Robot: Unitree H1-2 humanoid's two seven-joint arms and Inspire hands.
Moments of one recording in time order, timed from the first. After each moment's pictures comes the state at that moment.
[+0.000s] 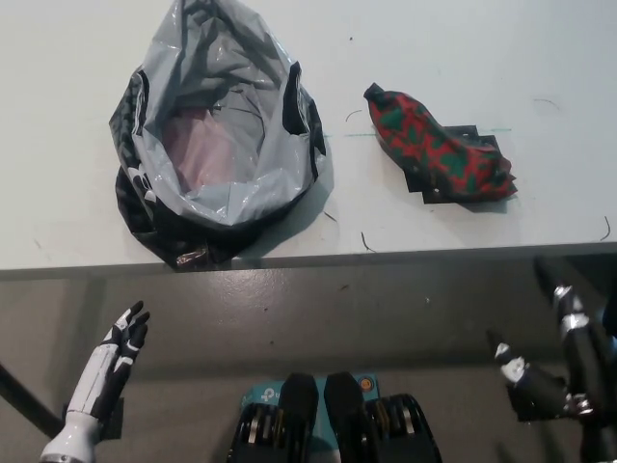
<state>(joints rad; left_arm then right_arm) -0.07 0.26 0.01 0.24 0.04 -0.15 -0.06 0.02 -0.15 0.00 -0.12 -0.16 -0.32 -0.03</state>
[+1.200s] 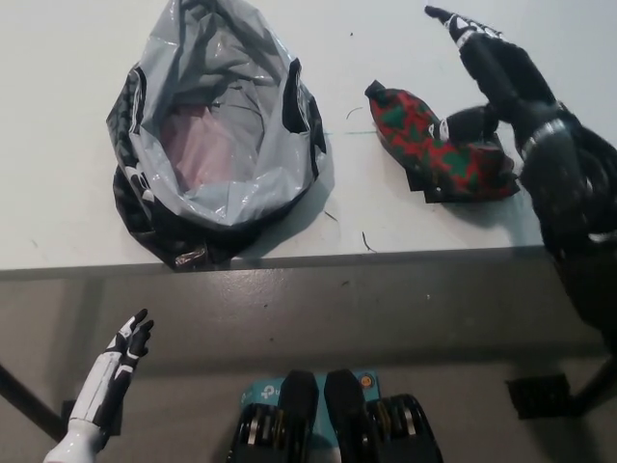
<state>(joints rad) -0.05 0.26 0.01 0.25 0.04 -0.17 -0.08 -0.89 -0.30 0.28 0.23 -0.65 0.38 0.30</state>
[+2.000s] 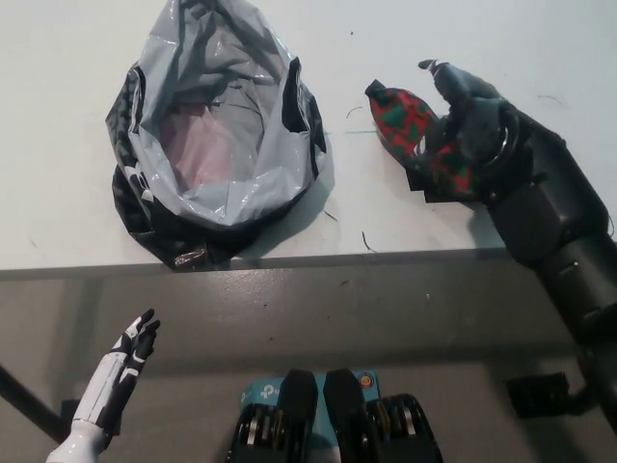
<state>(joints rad) -0.05 0.26 0.01 0.24 0.05 -0.19 -0.10 -1.07 -0.18 0.29 0.77 -0.63 0.42 0.25</state>
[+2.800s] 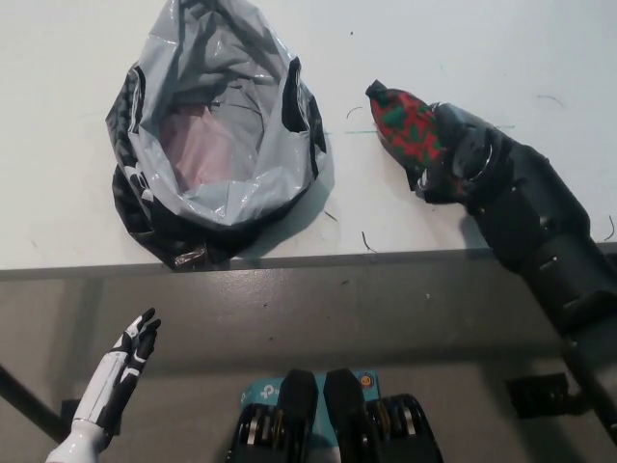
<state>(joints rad) -0.05 0.26 0.01 0.24 0.05 -0.19 -0.10 -1.12 -0.15 0.33 1.04 -0.59 0.41 0.19</state>
